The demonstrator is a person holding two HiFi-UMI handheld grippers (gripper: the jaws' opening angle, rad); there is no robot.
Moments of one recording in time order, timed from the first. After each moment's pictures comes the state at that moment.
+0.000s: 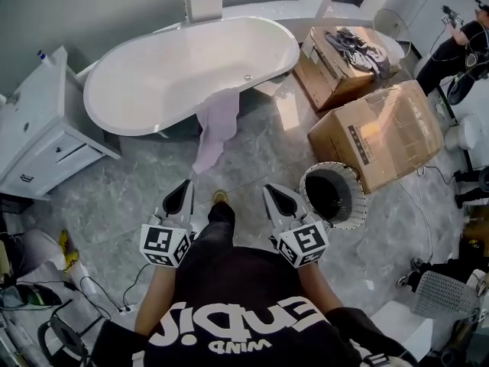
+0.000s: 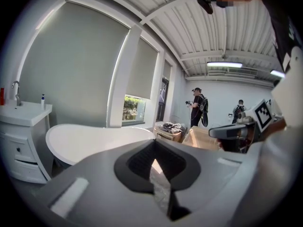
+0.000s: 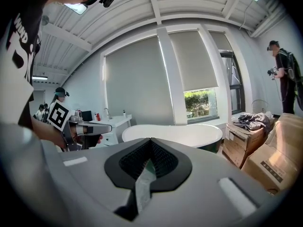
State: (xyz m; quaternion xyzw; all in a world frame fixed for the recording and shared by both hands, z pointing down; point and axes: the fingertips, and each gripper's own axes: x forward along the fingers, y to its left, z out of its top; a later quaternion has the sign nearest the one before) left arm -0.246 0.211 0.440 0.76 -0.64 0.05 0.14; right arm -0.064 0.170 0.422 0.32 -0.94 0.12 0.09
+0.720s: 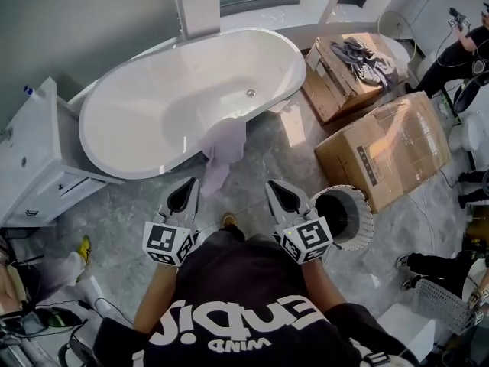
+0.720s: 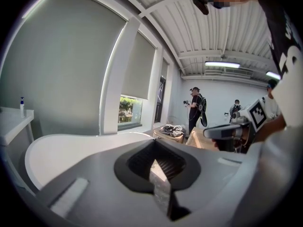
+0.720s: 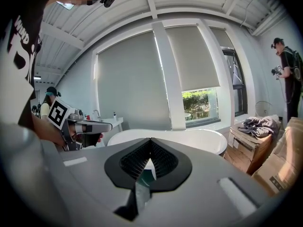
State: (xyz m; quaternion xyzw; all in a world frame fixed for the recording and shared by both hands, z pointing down) left arm -0.322 0.042 0.418 0.79 -0.60 0.06 0.13; right arm -0.150 0.008 0.407 0.33 -0.93 0.12 0.09
